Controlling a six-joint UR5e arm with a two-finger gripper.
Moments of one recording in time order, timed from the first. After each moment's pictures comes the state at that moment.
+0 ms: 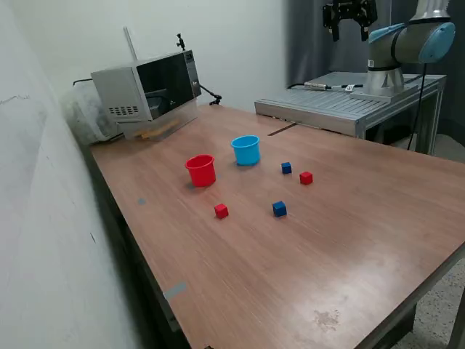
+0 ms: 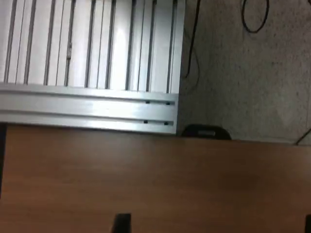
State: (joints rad) arm -0.02 -1.77 1.89 -1.48 -1.64 3.07
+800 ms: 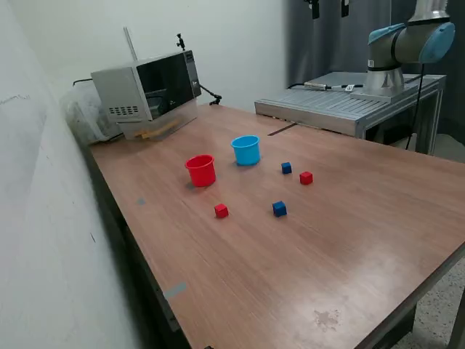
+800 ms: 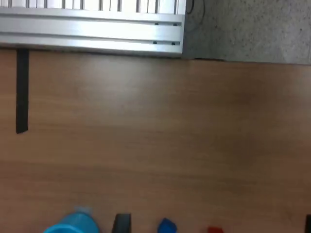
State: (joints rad) arm -0.02 -1.70 1.69 -1.51 -1.64 3.07
